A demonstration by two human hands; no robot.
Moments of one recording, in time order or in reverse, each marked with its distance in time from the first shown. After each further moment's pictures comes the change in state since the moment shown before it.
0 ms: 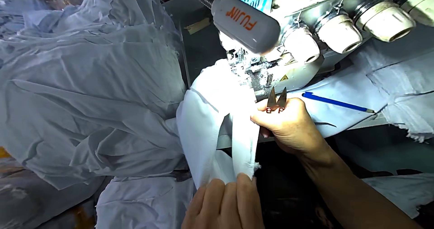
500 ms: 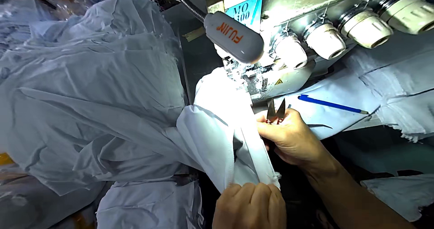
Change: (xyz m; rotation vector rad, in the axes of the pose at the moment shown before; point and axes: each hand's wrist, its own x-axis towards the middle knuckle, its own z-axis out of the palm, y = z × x) left_hand -0.009 0.007 0.039 -0.316 -0.013 0.272; right_hand -0.013 0.002 -0.007 0.152 -0.048 0.150
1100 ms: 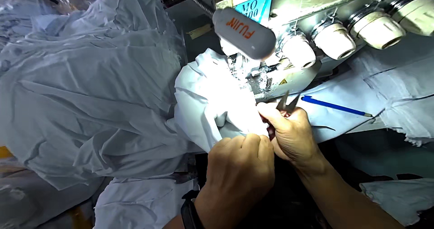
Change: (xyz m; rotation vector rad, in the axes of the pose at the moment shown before) left_hand 0.047 -0.035 0.009 0.167 0.106 0.002; right_hand 0.010 0.012 0.011 0.044 0.192 -0.219
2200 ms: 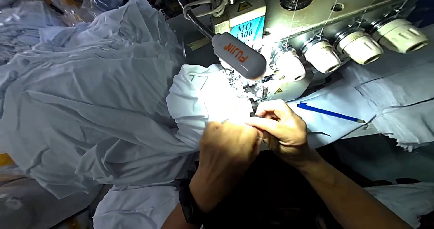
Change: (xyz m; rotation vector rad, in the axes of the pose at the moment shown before) left_hand 0.007 -0.035 0.019 -0.064 0.087 -0.012; right_hand 0.025 0.011 -0.031 -0.714 -0.308 -1.018
